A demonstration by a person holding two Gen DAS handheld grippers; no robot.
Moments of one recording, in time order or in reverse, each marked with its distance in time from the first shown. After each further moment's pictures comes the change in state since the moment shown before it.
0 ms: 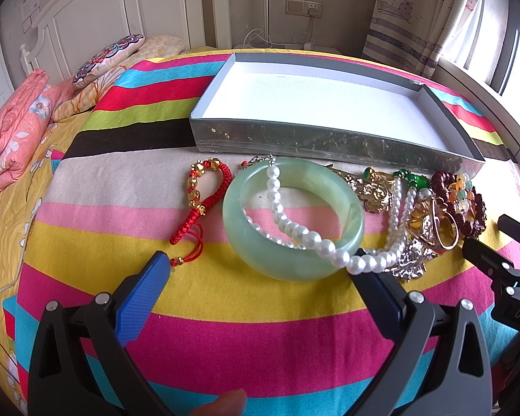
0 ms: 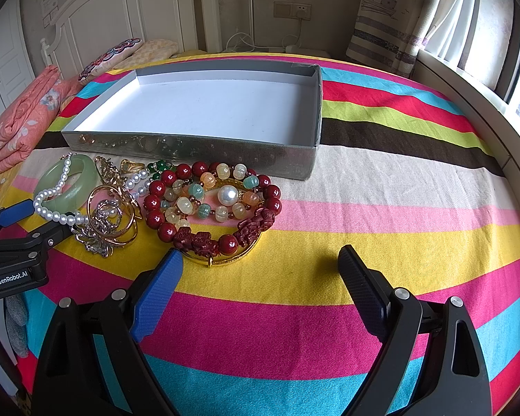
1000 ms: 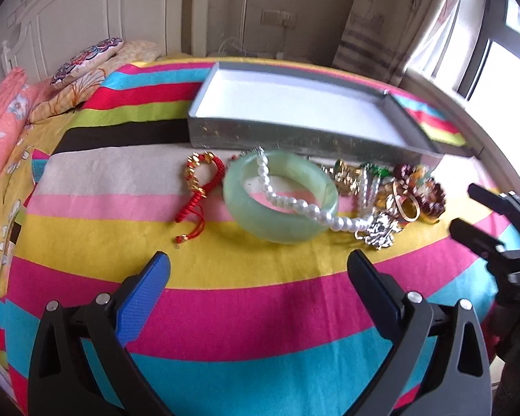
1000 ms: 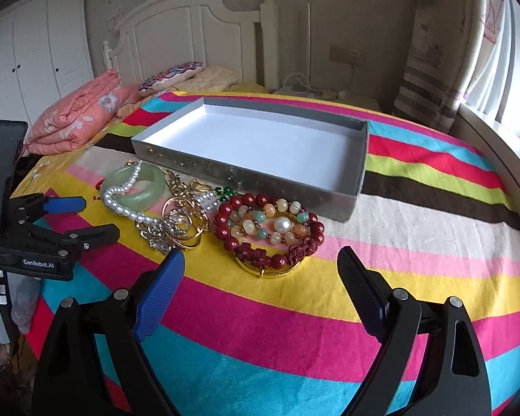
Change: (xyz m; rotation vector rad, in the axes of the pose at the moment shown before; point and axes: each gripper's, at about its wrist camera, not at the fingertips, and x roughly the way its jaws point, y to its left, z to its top) left arm -0.030 0.023 -0.022 0.000 -0.062 -0.167; right arm -0.041 0.011 -0.010 -0.182 -0.178 0.179
